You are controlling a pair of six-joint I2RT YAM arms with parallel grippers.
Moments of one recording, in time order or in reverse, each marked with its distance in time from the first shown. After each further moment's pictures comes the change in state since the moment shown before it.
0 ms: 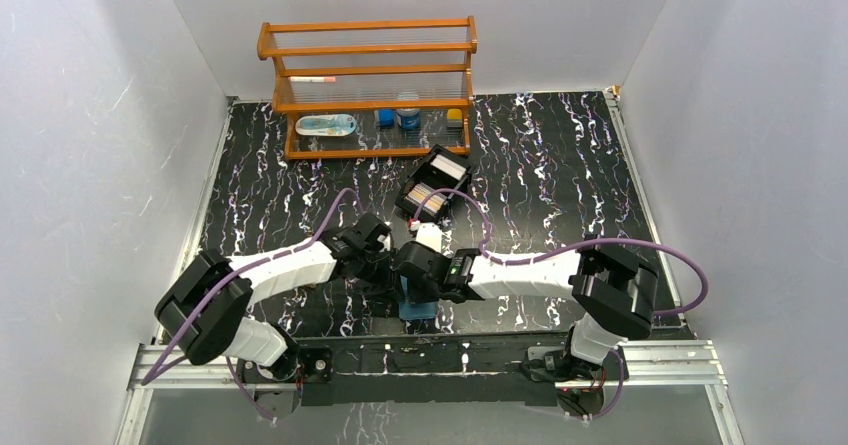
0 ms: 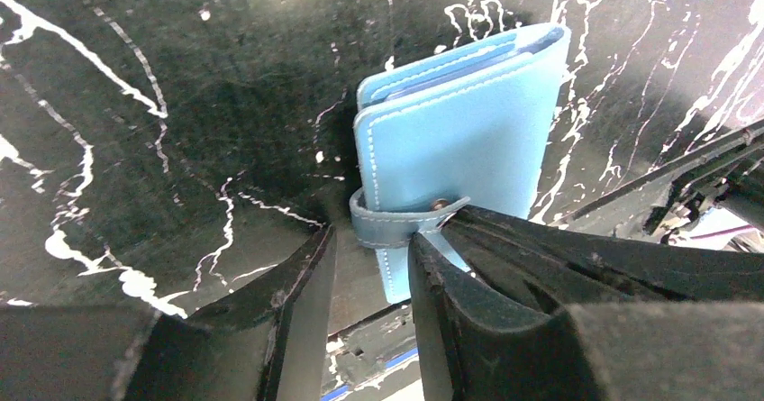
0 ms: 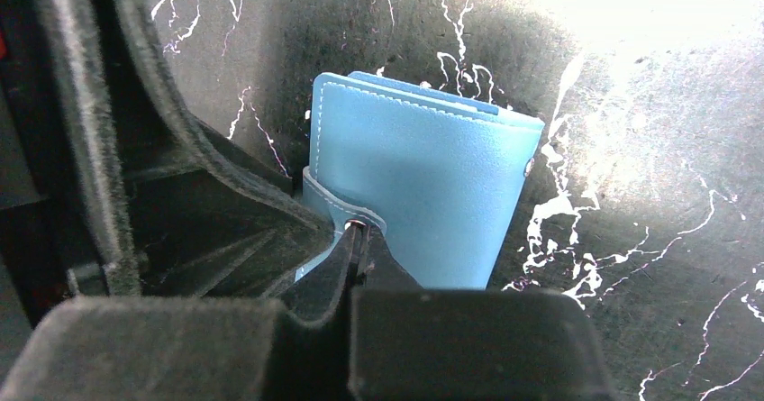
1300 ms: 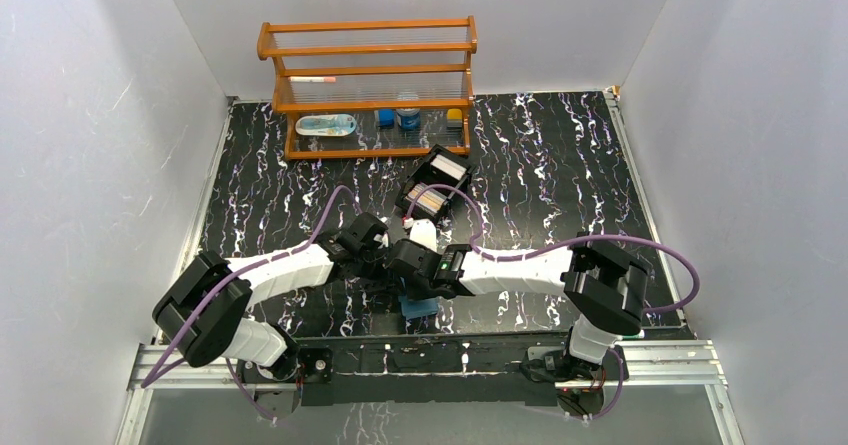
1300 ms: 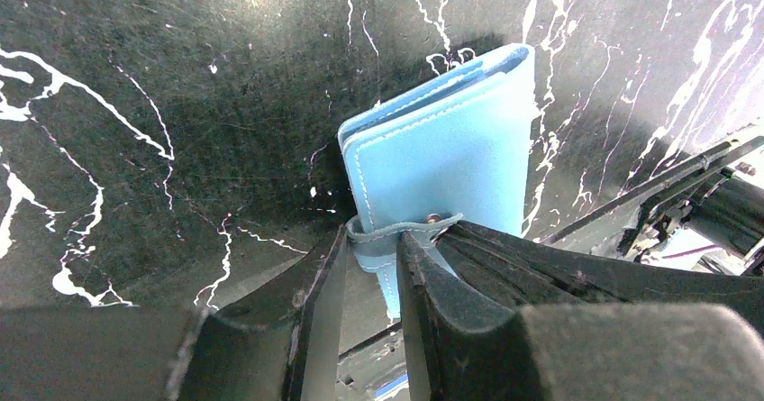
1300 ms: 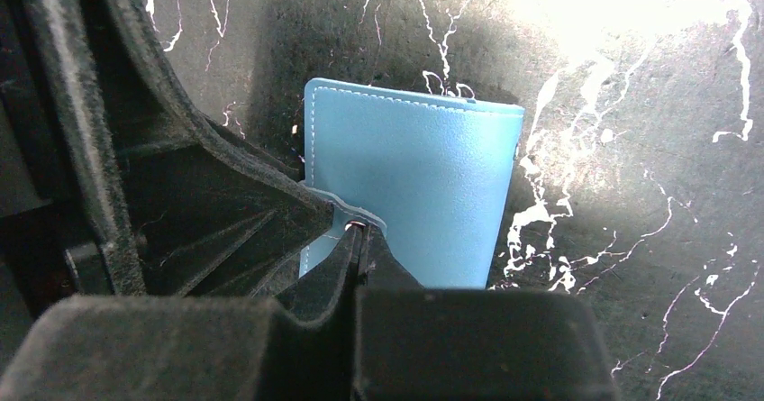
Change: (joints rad) left arm 0.007 -0.022 -0.044 0.105 -0.023 -0.033; right arm 0.004 0.047 0.090 -0.101 0.046 -0.033
